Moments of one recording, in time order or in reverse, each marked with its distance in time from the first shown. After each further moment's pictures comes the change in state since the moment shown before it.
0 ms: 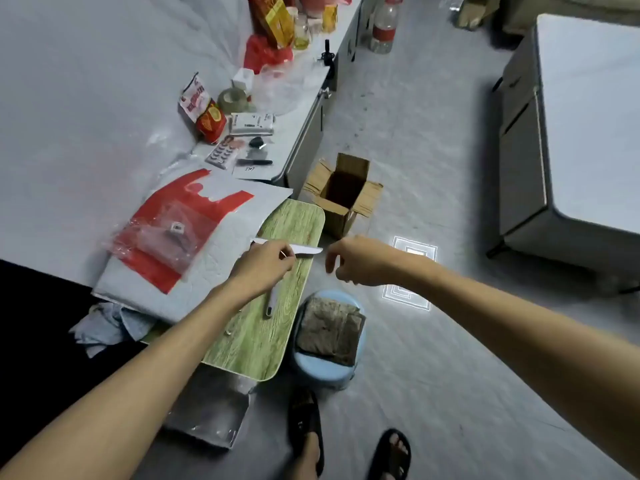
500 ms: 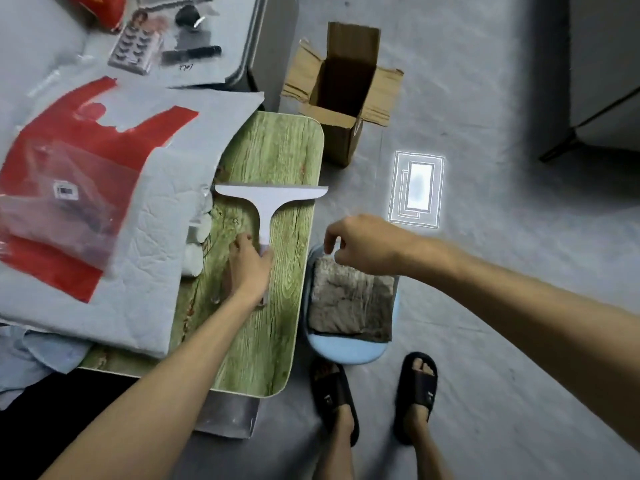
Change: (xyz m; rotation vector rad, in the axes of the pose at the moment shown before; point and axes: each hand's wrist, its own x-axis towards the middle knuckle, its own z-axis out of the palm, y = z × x) left_hand 0.193 -0.203 0.207 -0.103 0.168 -0.371; right_hand 0.196 0.111 0.147 0.128 -0.028 0.088
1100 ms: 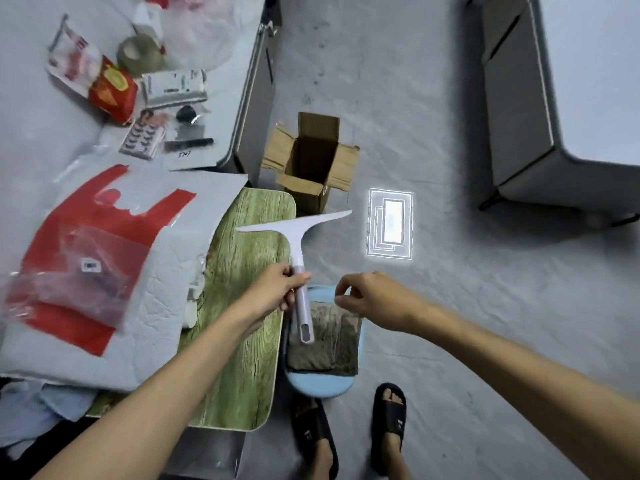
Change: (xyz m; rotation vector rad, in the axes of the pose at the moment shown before) left_hand -0.069 0.151 -0.091 -0.366 -0.624 0.106; right_hand -0.093 0.012 -0.070 0.190 0.041 0.127
